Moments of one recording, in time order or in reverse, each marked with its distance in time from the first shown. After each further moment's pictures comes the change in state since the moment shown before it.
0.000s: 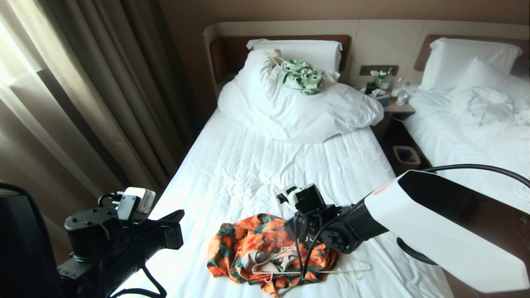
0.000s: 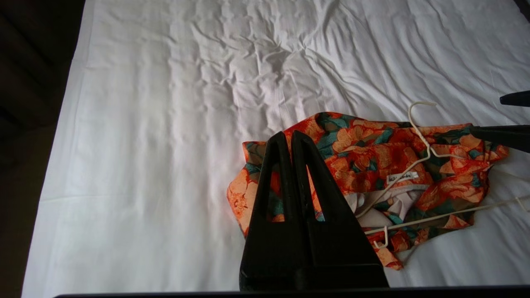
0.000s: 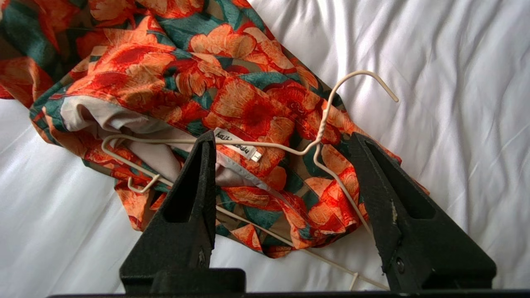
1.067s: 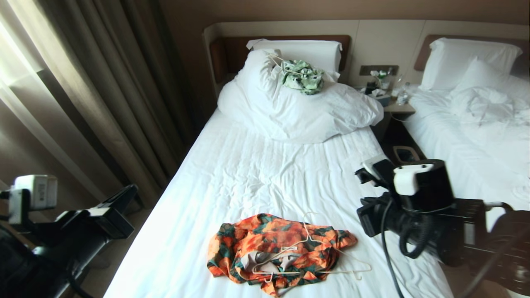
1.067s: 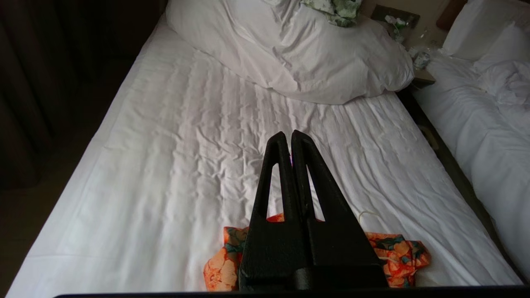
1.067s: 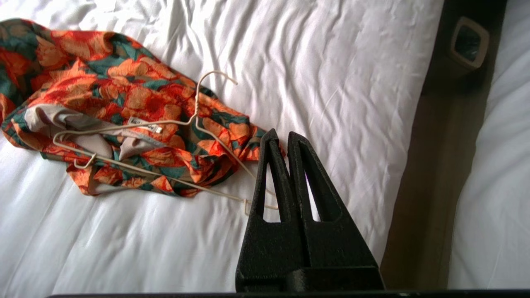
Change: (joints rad) left arm 0.071 -0.447 0.097 0.021 -0.024 -0.169; right arm -0.057 -0.766 0.657 -0.064 -0.173 -0.019
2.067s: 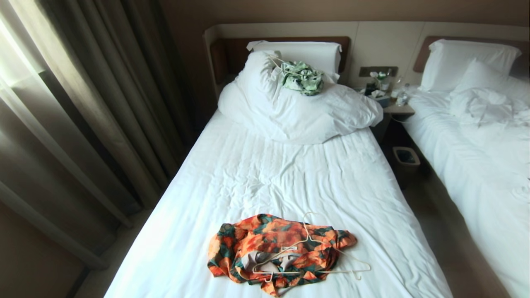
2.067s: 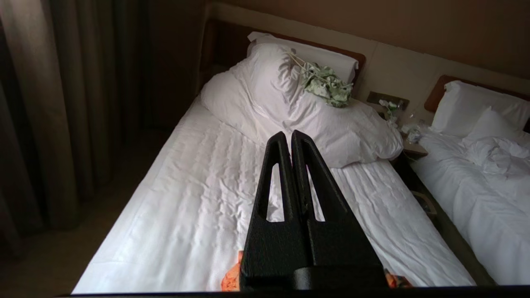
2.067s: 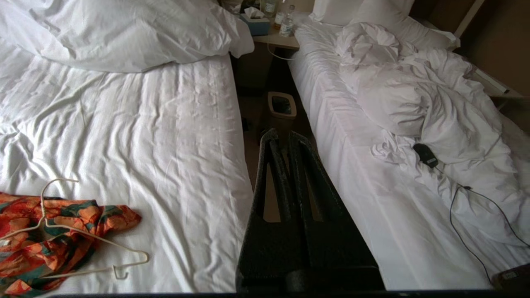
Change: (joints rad) left arm 0.149 -1.236 -0.227 1.225 -0.014 -0.038; right arm -0.417 -1.112 0.370 0.166 -0.028 -0.161
